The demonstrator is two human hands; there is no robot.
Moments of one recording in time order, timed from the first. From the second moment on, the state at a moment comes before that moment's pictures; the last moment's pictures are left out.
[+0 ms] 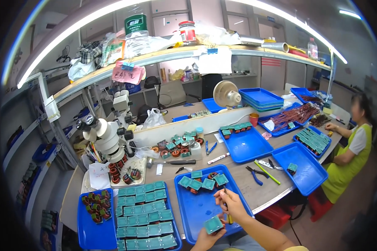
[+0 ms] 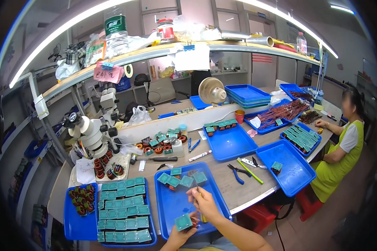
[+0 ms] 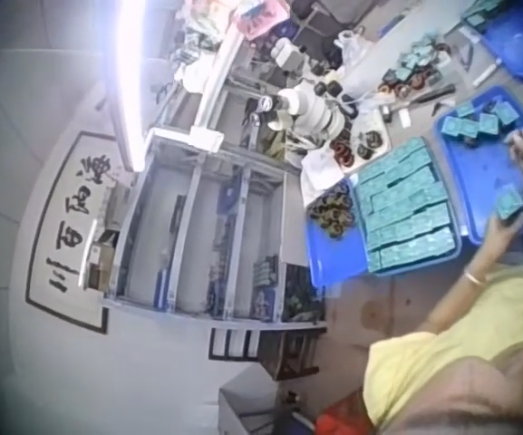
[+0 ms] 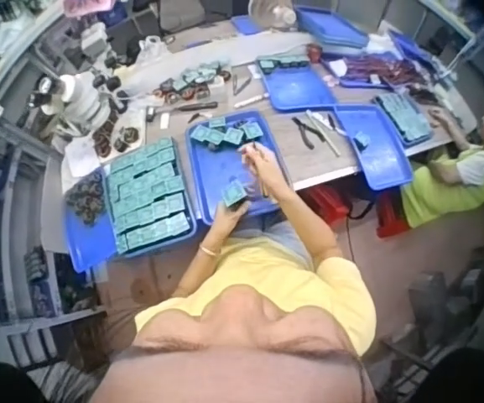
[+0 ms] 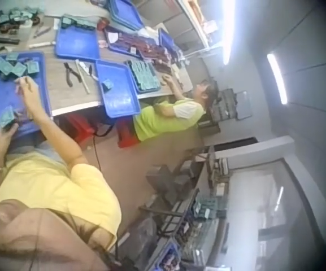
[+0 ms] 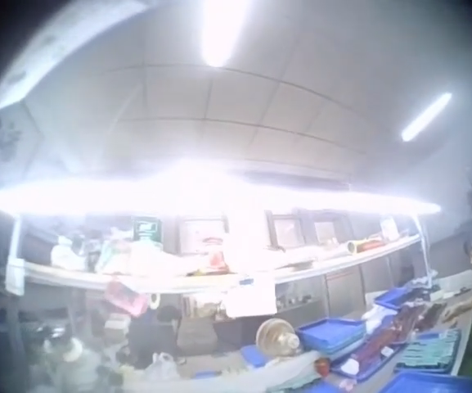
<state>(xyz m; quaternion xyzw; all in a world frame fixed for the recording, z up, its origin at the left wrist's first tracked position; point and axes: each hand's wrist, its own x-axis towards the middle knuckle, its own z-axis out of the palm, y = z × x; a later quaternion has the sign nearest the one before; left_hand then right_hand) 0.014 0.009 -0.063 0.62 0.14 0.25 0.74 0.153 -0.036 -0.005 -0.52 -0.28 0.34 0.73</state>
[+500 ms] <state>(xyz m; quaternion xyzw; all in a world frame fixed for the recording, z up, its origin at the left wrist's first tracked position) 0.002 0.019 -0.075 0.63 0.07 0.26 0.73 0.155 -0.160 -0.140 -0.58 -0.49 0.61 0.24</state>
